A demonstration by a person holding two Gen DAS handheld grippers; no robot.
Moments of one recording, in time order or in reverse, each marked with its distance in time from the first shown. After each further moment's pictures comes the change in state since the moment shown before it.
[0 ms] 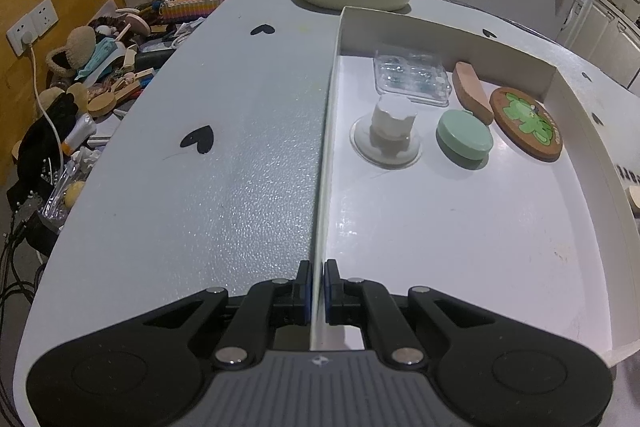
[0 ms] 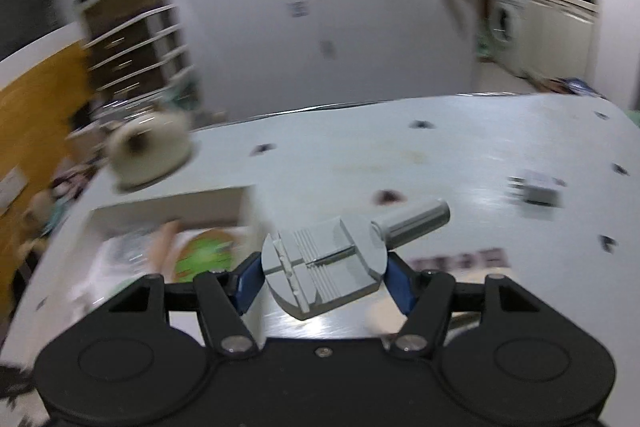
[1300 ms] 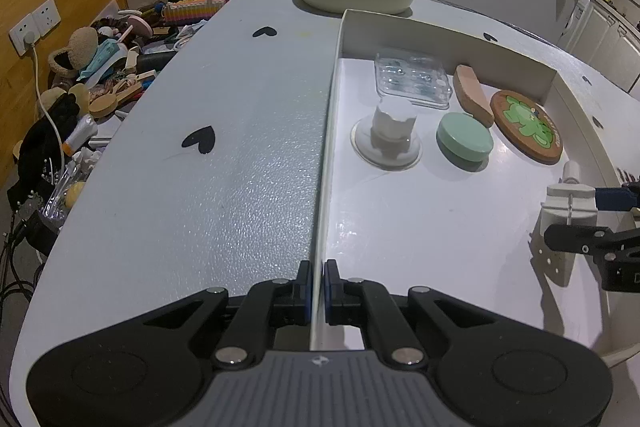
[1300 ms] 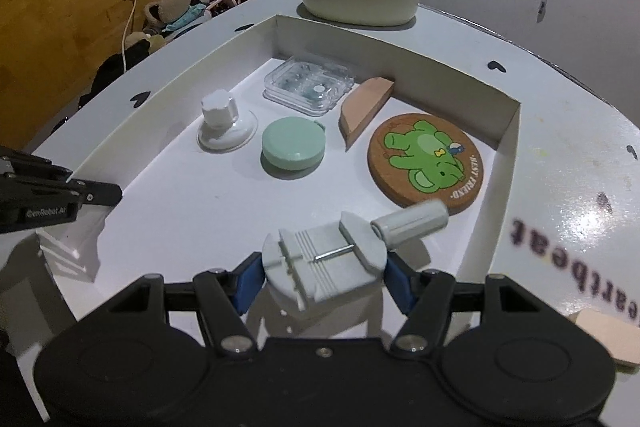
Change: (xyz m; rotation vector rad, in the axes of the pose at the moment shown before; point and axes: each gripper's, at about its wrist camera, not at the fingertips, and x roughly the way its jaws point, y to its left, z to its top) left arm -0.001 0.002 -0.003 -0.006 -0.013 0.000; right arm 0.066 0.120 -0.050 -0.486 0.299 0.223
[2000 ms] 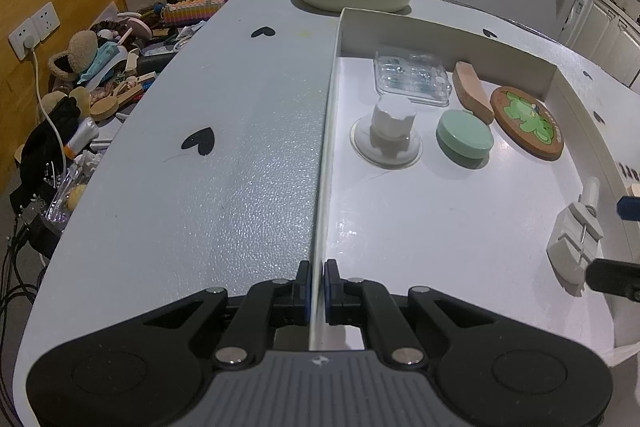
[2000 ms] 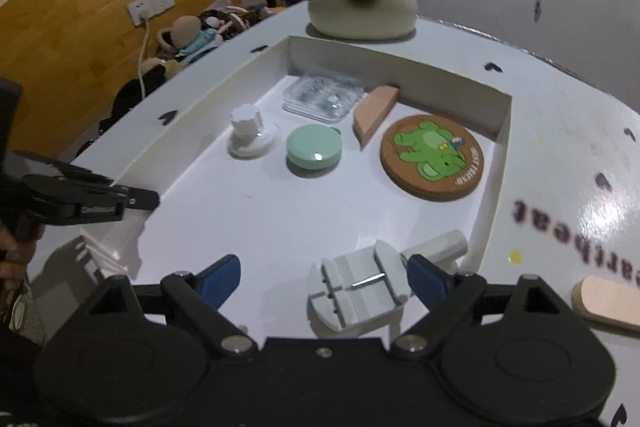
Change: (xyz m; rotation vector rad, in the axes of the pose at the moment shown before) left arm 0.000 -0.001 0.001 0.012 0.003 0.009; right arm -0.036 0.006 -0.016 0.041 -0.068 0.068
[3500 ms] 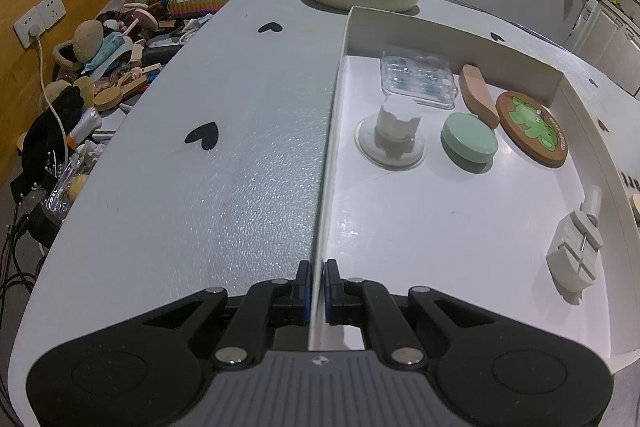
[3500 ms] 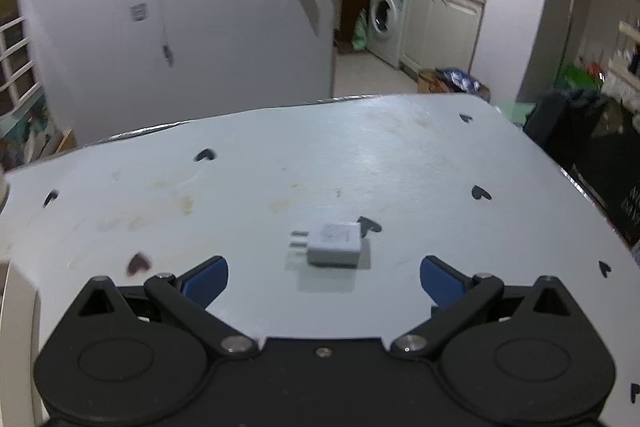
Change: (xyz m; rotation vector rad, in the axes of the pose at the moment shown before) left arm 0.001 0.001 0.003 -0.035 0.015 0.003; right arm -0.077 -0.323 -0.025 0.653 -0.162 -0.700
